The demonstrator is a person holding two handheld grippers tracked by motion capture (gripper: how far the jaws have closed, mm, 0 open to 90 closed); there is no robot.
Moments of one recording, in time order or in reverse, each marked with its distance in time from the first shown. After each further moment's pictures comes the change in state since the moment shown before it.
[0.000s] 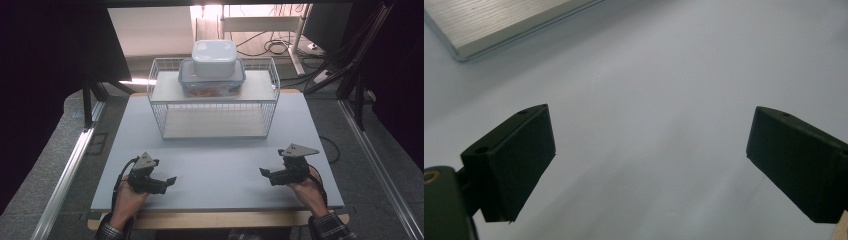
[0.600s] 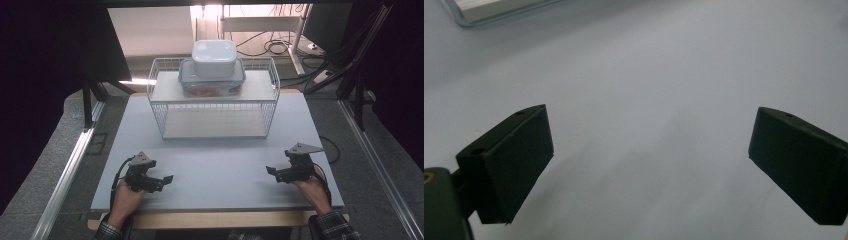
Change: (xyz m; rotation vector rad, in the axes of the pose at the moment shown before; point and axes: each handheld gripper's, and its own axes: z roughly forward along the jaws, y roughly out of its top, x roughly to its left) left arm 0.016 -0.009 0.007 0.015 -0.041 -0.096; right arm -0.025 -0.015 0.005 0.045 -0.025 0.074
